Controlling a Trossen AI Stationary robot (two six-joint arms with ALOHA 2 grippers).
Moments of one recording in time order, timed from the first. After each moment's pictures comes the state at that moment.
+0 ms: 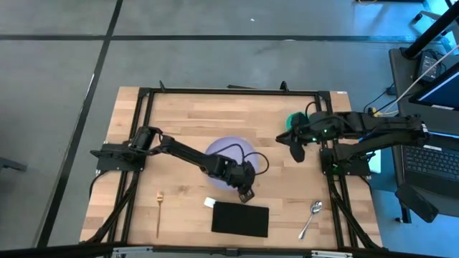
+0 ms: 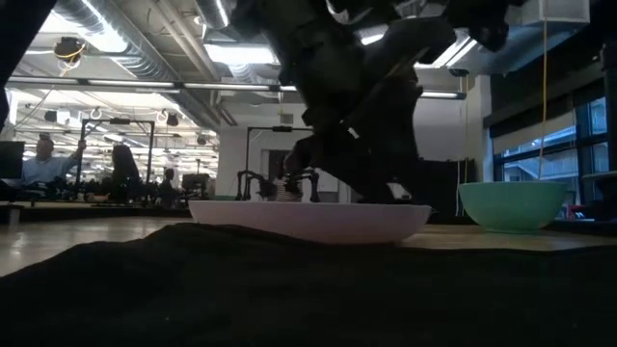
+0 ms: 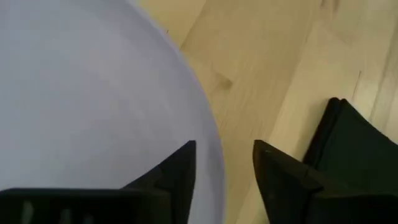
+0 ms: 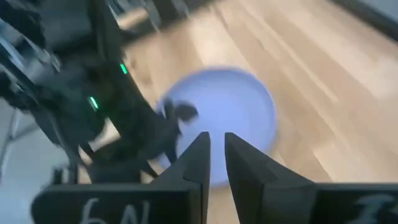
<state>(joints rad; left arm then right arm) -0.22 2.13 1.56 -0.40 -0.07 -0.76 0.06 0.93 0.99 -0.68 0.10 0.49</state>
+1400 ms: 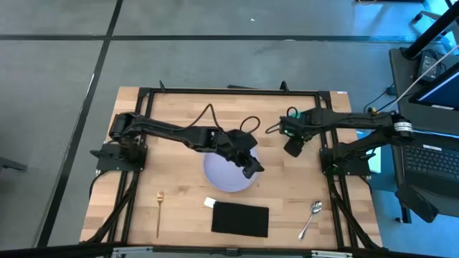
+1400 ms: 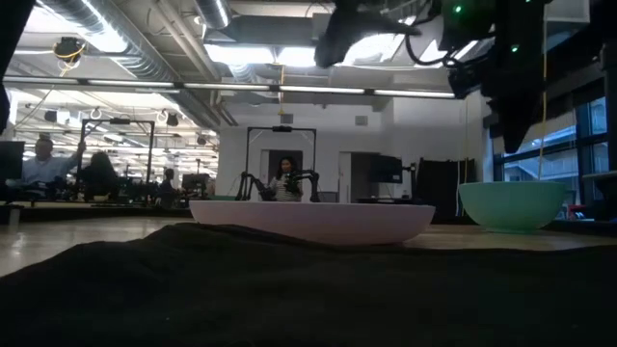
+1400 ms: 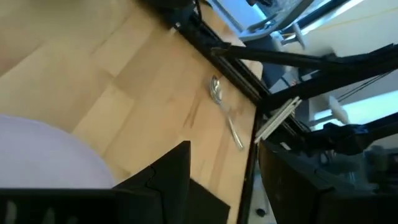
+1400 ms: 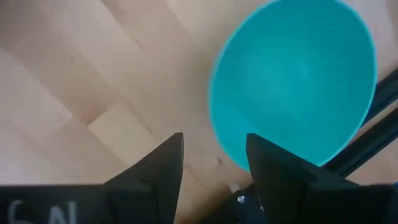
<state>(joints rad) -0.08 1.83 1.56 -0.25 0.13 -0.84 -0.18 1.28 0.99 -1.25 0.21 0.47</state>
